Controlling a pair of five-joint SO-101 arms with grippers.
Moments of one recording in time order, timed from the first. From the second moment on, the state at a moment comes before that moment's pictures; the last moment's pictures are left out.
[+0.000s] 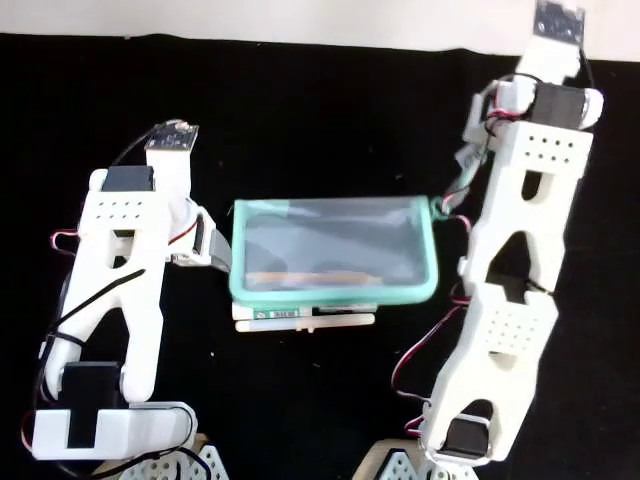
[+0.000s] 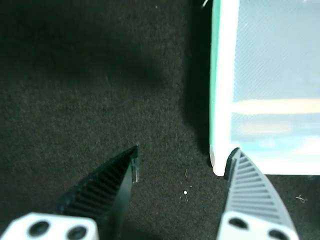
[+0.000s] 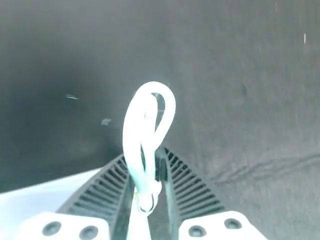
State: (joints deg) left arm -8.0 -7.3 20.1 81.2 -2.1; right arm 2.1 34.6 -72.6 99.9 -3.6
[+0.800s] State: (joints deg) left arm -8.0 -7.3 -16.7 98.3 0.7; right arm -18.5 5.6 -76.5 100.4 2.9
